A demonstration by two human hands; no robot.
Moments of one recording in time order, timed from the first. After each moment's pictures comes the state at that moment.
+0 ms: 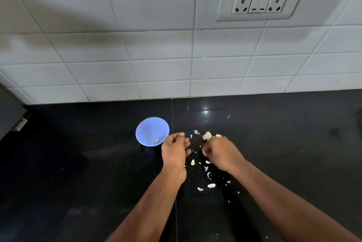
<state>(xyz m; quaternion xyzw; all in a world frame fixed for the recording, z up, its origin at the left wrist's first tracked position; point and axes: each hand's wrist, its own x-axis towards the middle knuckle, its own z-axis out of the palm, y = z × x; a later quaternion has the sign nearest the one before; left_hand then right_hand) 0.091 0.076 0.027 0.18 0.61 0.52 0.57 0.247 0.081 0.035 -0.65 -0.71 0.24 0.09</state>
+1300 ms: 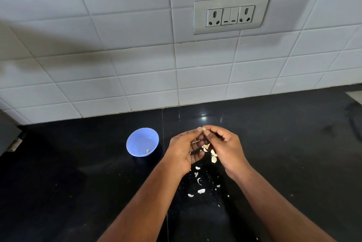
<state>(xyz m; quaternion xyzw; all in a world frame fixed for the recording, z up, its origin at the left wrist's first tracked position) 0.132 0.079 0.093 0.23 0.51 0.40 0.72 0.270 0.052 0.077 -0.55 -0.42 0.48 0.55</state>
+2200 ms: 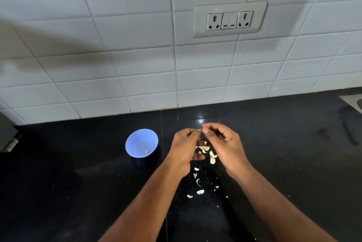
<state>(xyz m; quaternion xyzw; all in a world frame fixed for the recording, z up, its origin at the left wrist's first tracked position) 0.137 0.072 0.103 0.37 0.54 0.40 0.65 0.267 0.046 0.094 -0.54 -0.45 0.44 0.56</state>
